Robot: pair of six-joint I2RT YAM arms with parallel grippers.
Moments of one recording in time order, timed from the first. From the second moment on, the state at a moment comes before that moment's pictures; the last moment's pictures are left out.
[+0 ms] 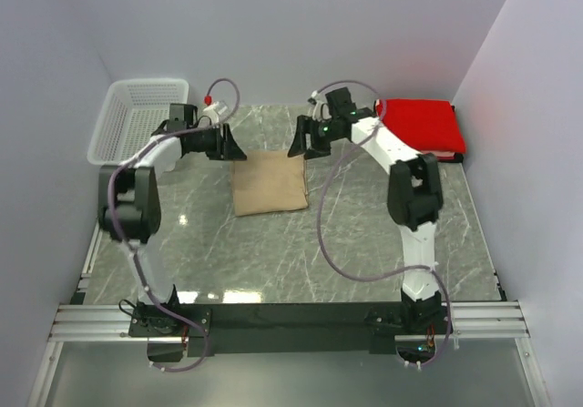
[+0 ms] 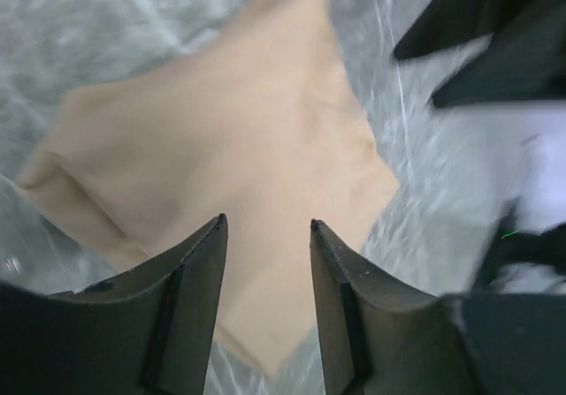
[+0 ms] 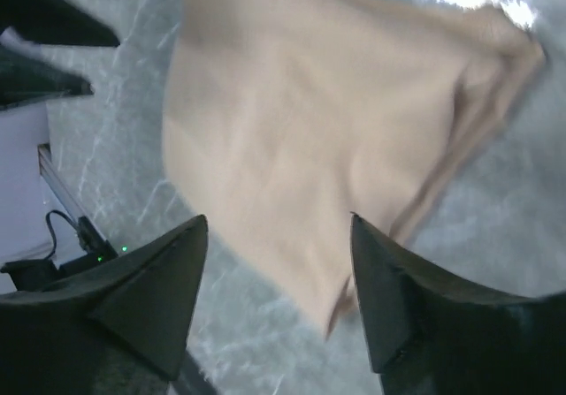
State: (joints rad) left arm -0.04 2.04 1.48 -0.30 0.91 -0.12; right arm 0.36 2.26 1.92 -0.61 -0.63 0.32
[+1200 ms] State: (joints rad) left arm -0.79 1.88 1.05 0.09 0.15 0.62; right arm 0.17 2.02 1.29 -0.40 -0.70 0.54
